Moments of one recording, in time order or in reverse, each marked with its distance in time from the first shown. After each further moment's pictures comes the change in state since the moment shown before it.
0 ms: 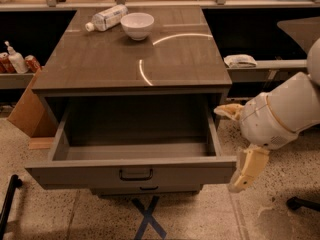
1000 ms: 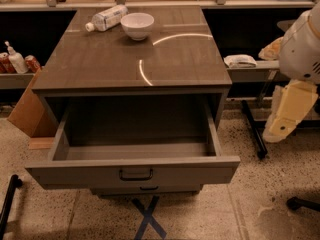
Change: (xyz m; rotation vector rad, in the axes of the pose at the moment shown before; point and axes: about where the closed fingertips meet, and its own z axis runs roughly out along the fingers) arm -0.011 -0.047 -0.132 0.171 0.313 0.137
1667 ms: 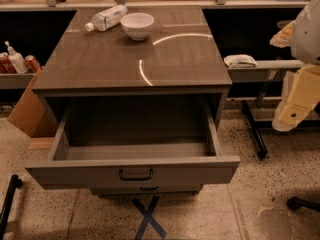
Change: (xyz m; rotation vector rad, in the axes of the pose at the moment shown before) arm 0.005 -0.009 -0.025 0.031 0.033 0.033
